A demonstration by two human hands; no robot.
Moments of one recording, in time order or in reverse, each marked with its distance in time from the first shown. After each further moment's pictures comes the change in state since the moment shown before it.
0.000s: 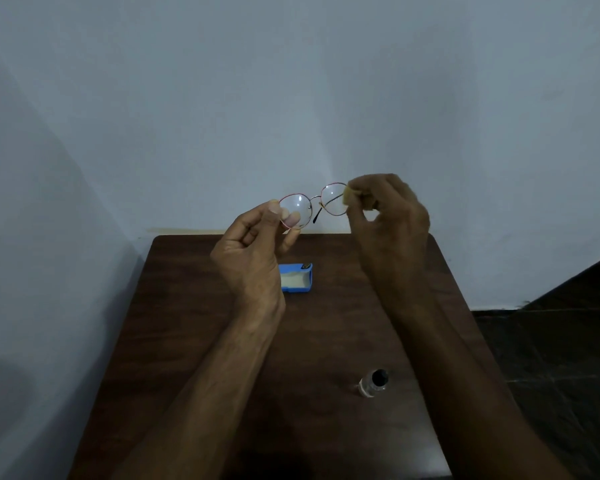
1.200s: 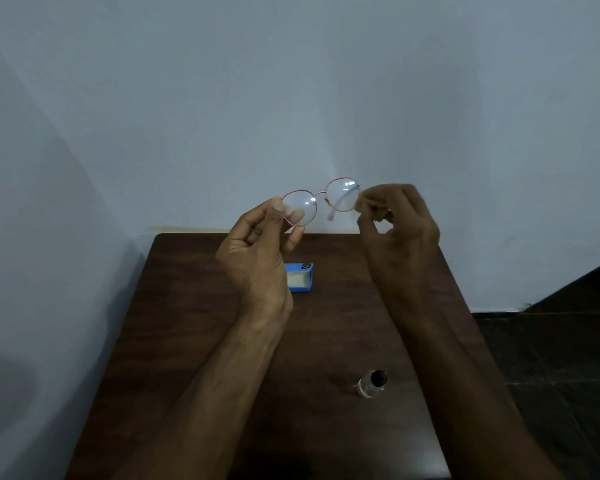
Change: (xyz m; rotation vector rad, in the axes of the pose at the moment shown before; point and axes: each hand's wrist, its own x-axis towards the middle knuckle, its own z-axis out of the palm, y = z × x) left_hand -0.008 0.002 0.011 -0.056 0.038 -0.020; right_hand -0.013 0.013 -0.004 0.056 0.052 0.020
